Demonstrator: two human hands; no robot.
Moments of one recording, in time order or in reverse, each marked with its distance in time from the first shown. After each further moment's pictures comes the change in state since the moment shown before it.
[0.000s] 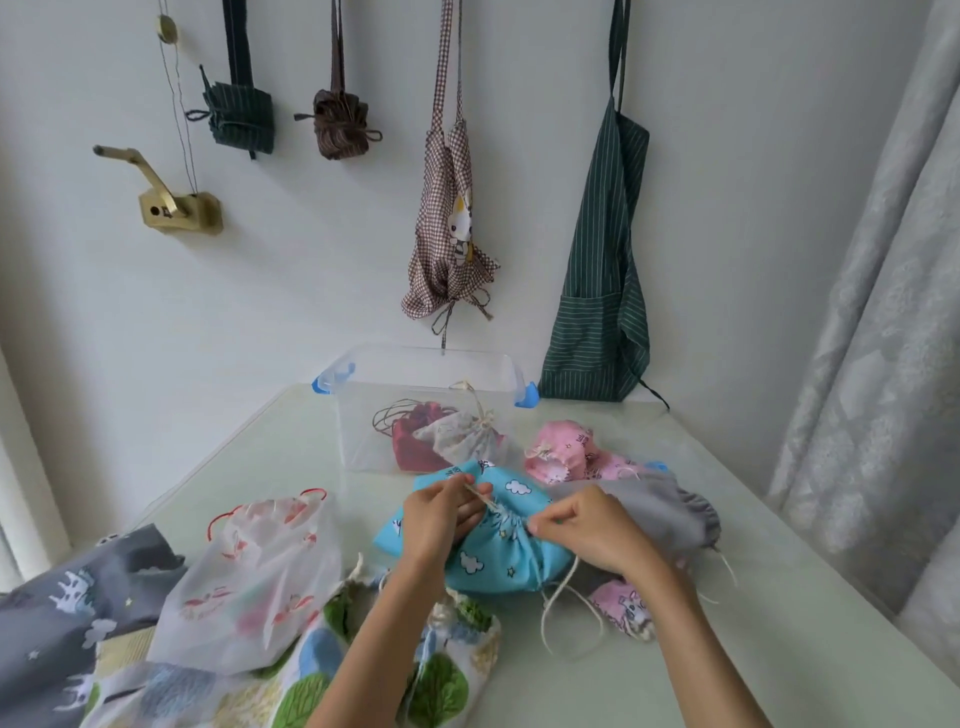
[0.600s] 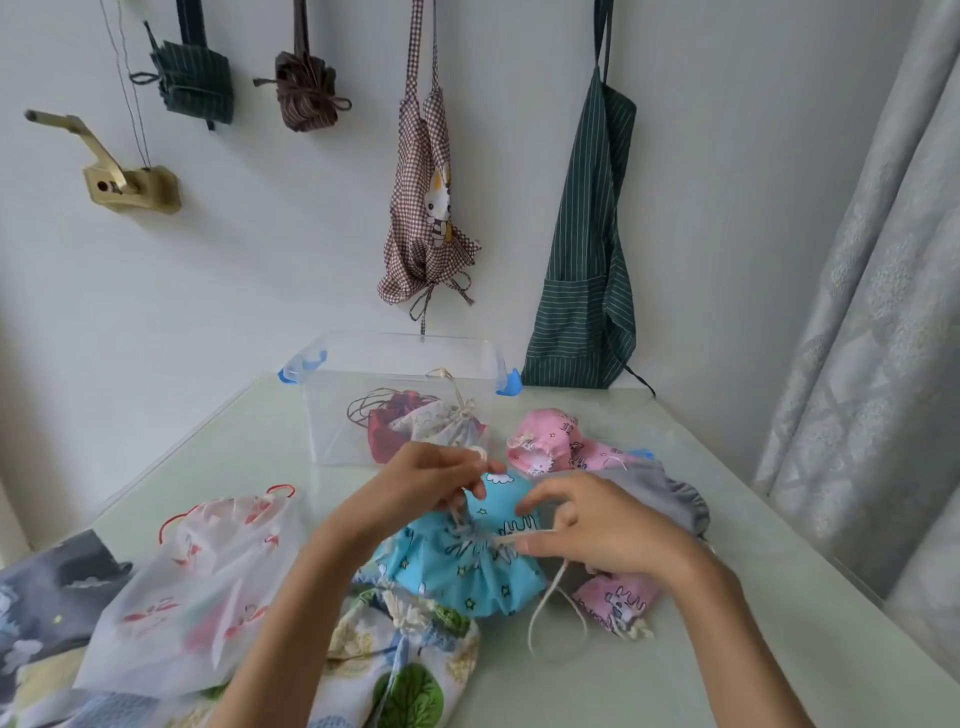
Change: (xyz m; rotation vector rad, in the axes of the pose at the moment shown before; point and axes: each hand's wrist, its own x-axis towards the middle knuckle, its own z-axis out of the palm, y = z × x) left_hand 0.005 0.042 -0.008 0.551 -0.611 0.173; right_hand -0.023 -0.016 -0.027 0.003 -0.168 -0.043
